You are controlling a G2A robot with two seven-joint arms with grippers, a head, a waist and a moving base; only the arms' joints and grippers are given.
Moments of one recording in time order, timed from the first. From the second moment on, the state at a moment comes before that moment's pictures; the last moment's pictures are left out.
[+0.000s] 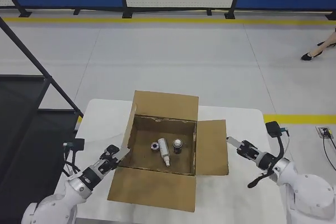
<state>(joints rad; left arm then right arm) 1.43 -1.25 -1.67 -1.97 0.25 -0.16 -0.69 -1.17 -1.44 1.79 -1.85 -0.50 -0.01 1.12</state>
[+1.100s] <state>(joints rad) 1.36 -1.23 -1.58 -1.85 0.16 -0.09 -0.71 -0.74 -1.43 1.30 -1.37 -0.30 -0.13 1.10</state>
